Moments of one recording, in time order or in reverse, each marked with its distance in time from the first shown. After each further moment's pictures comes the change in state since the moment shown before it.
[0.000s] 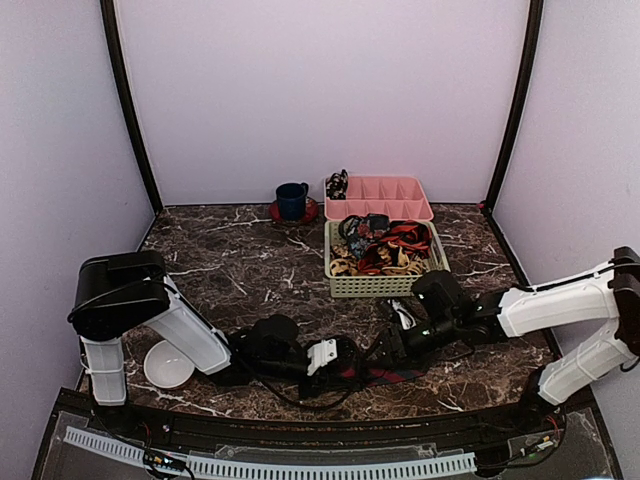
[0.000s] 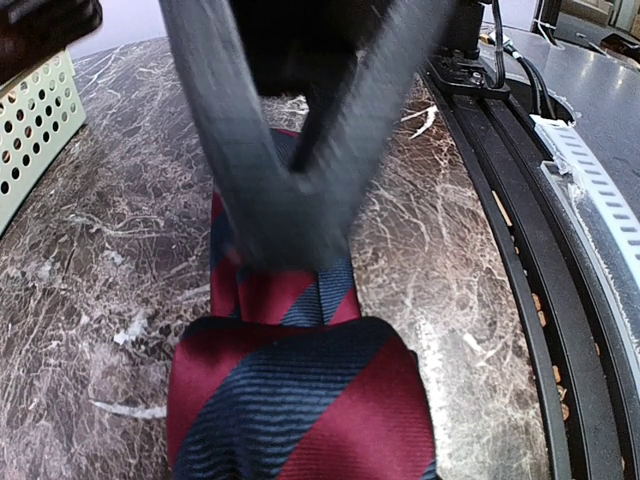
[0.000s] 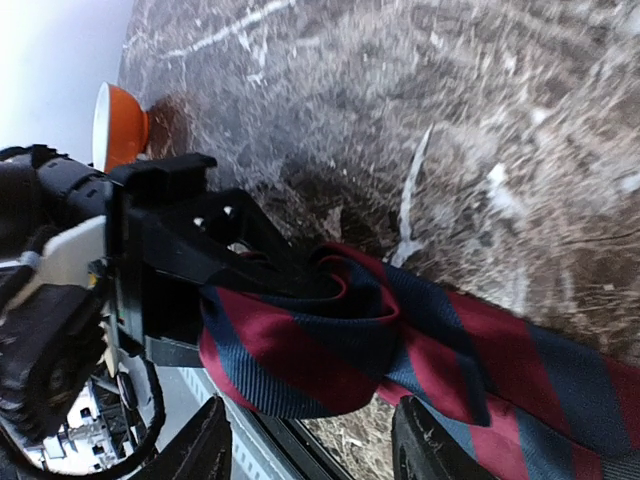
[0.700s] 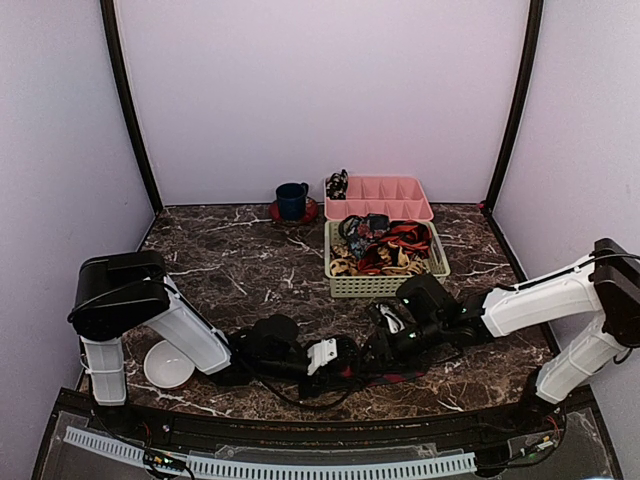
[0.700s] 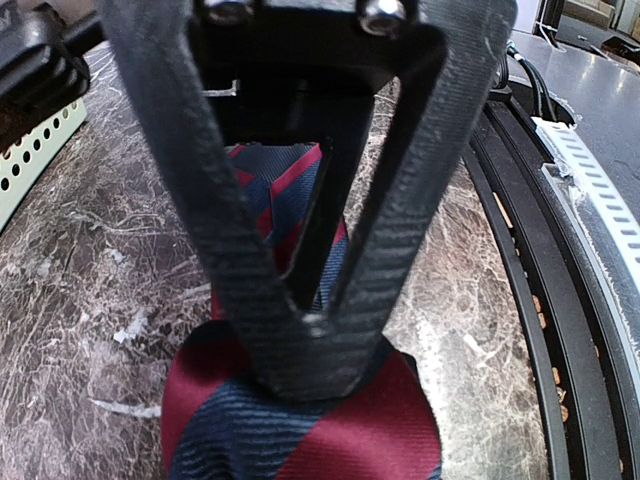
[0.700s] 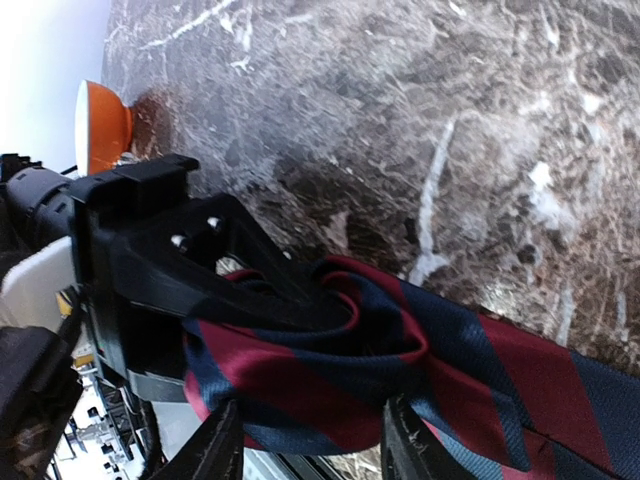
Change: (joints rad) left arm 0.000 0.000 0.001 -0.001 -0.002 -0.013; right arm 0.068 0.137 0.058 0.036 0.012 0.068
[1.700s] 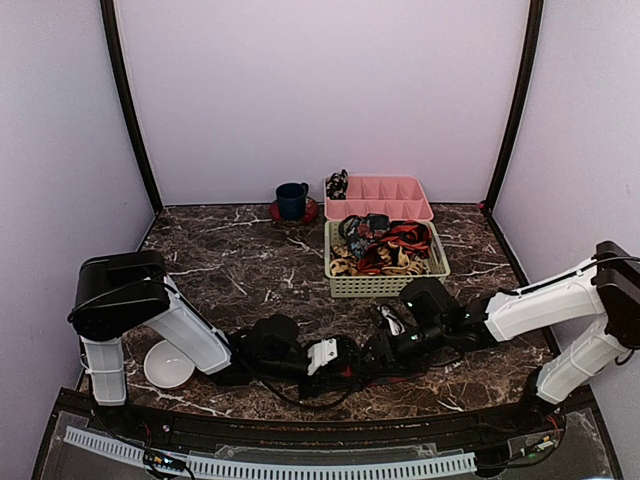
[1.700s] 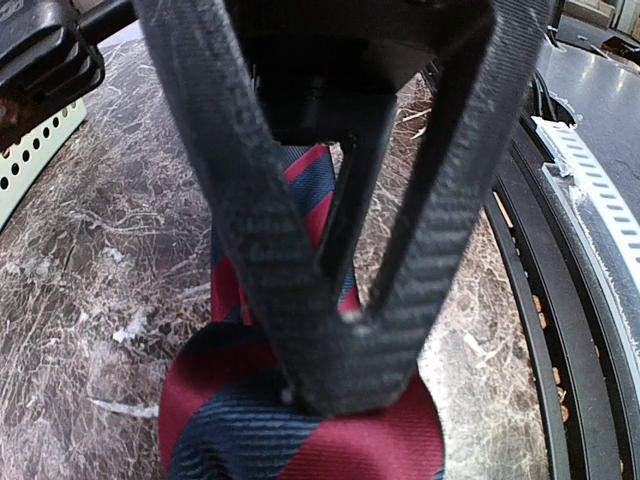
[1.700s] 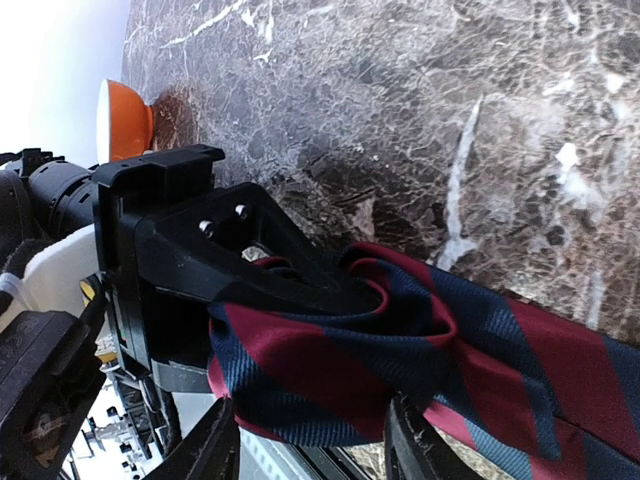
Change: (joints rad) left arm 0.000 0.001 0.002 -0.004 0.001 -0.001; right arm 0.008 -0.023 -0.039 0.074 -0.024 0.060
